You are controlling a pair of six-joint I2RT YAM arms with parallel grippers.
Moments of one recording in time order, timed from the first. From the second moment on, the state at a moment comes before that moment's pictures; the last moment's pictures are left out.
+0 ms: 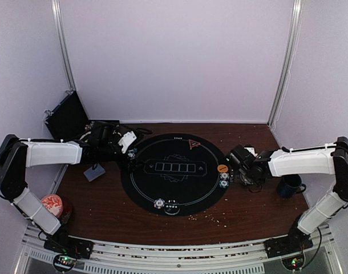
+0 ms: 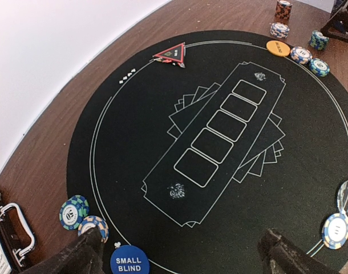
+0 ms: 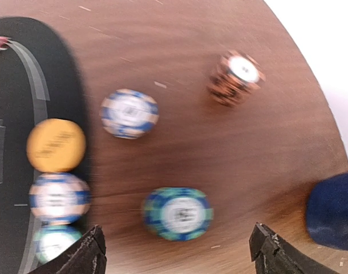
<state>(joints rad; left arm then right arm) -0.49 1.55 0.89 0.00 0.31 0.42 0.73 1.50 0.84 -0.51 0.68 0.80</state>
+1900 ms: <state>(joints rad) -0.49 1.55 0.89 0.00 0.31 0.42 0.58 1.61 0.73 -0.26 0.51 0.71</state>
